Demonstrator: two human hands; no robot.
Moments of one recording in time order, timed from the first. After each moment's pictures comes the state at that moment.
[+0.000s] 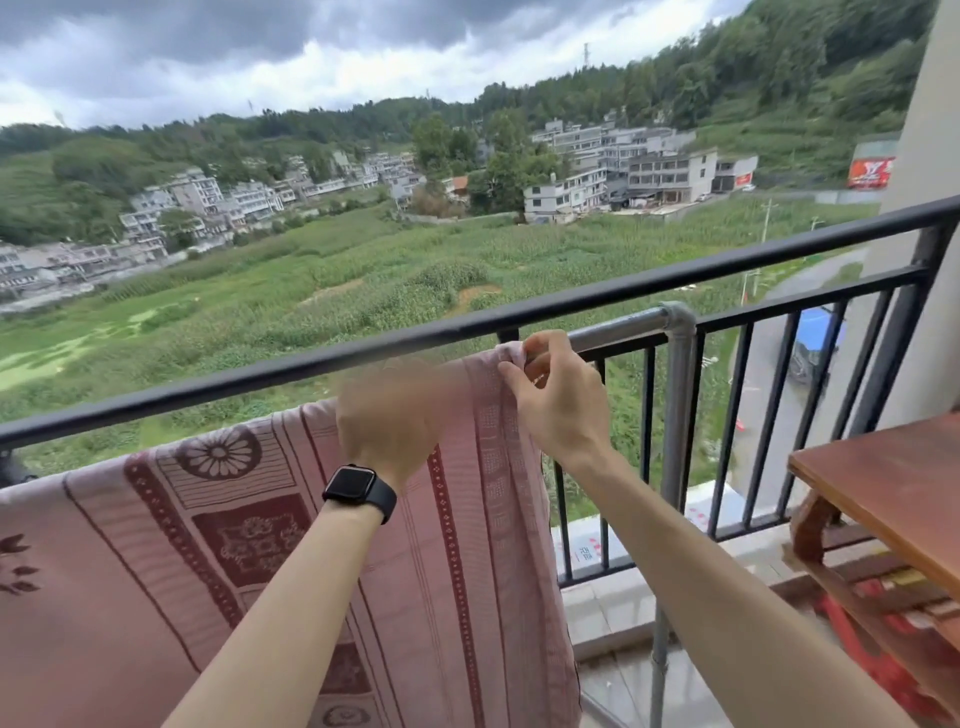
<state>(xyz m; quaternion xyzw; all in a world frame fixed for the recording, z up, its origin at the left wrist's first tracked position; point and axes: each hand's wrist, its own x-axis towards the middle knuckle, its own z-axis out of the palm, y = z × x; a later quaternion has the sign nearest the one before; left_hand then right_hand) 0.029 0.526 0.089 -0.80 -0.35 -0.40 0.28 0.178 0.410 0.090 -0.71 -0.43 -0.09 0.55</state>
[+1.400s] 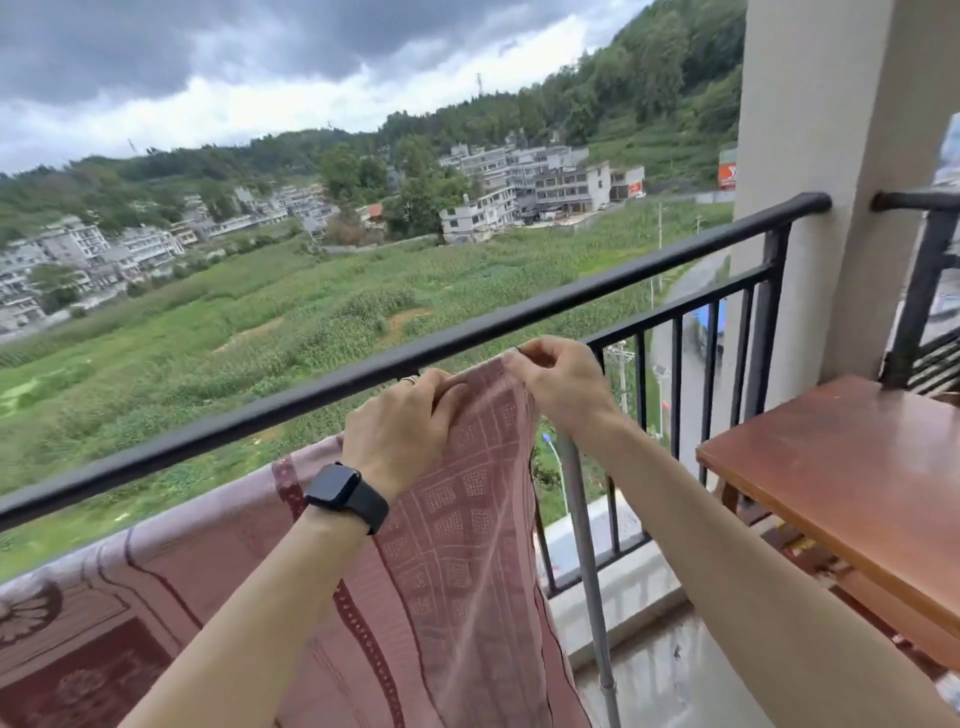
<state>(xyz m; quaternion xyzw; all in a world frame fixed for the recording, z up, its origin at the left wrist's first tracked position) 0.156 0.478 0.136 -0.94 -0.24 -0.25 0.04 0.311 0.357 0.116 -0.66 -0.35 0.11 0.66</state>
